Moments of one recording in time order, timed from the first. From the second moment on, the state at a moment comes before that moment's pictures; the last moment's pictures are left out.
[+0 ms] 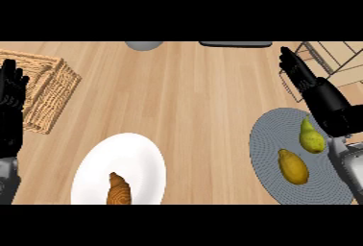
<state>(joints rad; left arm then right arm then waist) -0.15 0.53 -0.04 -1.64 0.15 0.40 0.06 -0.37 -0.54 0.22 -1.56 -0.19 -0.02 0.06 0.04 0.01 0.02</state>
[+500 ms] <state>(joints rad) -0.13 0.45 -0.18 -1.62 0.16 0.31 0.06 -0.30 -0.58 -0.03 -1.25 -0.34 -0.09 0.15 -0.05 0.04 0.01</state>
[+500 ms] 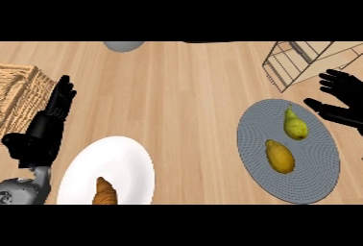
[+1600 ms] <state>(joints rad) -0.21 0.30 -0.28 -1.43 0.11 0.22 0.01 -0.33 -0.73 -0.12 -0.92 -0.22 -0.01 0.14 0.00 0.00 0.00</state>
